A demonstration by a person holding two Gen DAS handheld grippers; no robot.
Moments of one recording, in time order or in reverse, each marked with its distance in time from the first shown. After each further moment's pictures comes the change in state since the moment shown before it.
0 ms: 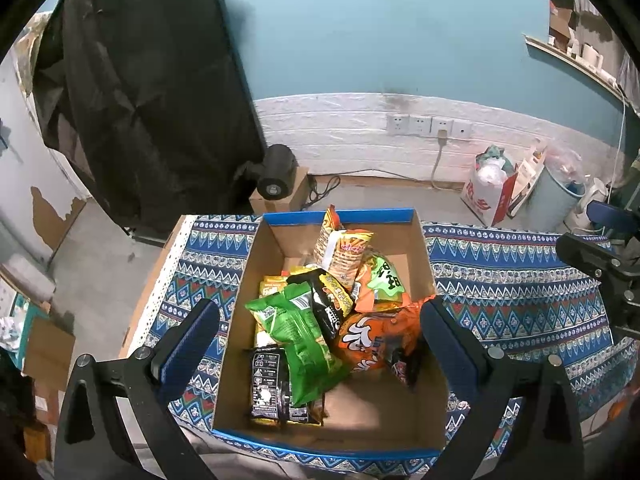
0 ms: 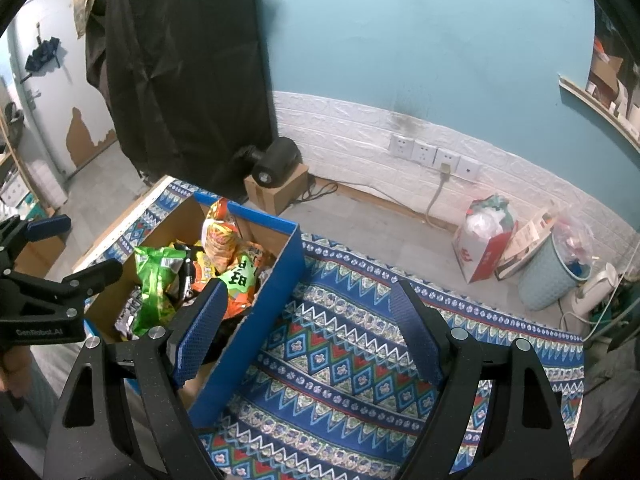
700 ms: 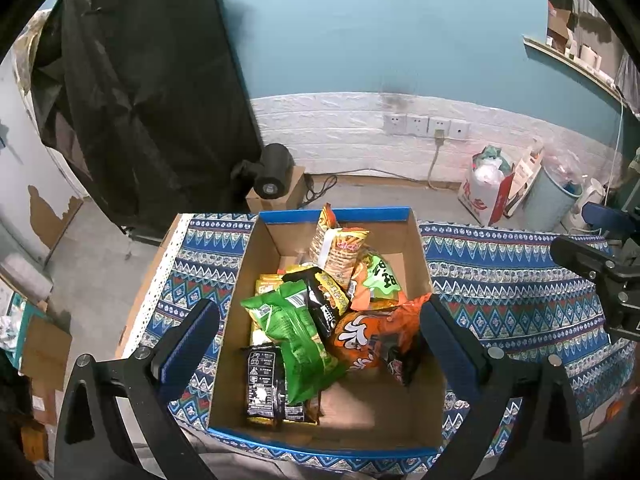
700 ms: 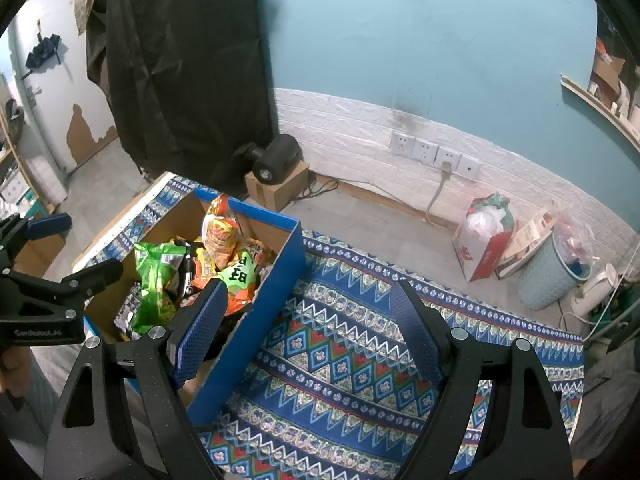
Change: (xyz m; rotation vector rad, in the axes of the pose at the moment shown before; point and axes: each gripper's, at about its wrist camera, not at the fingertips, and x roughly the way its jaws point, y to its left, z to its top) left arm 0.001 -0.001 -0.003 -0.004 0.001 -0.013; right arm 0.001 -0.001 0.000 0.000 0.006 0.002
